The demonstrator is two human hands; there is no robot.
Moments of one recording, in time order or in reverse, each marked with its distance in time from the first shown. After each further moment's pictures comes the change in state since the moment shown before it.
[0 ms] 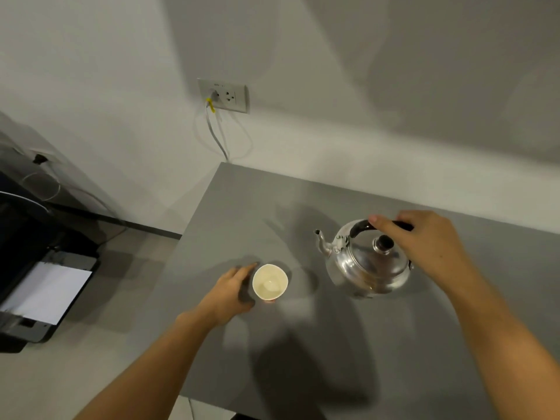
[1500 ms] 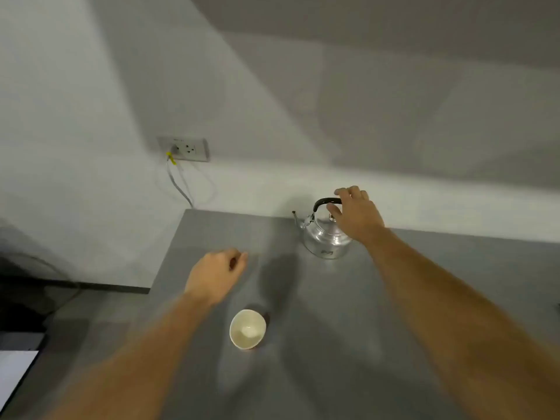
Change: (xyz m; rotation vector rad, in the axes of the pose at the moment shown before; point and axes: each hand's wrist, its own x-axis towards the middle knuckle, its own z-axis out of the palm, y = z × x) left_hand 0.067 0.102 -0.078 0.303 0.397 0.194; right_hand 0.146 0.039 0.040 -0.442 0.123 -0.078
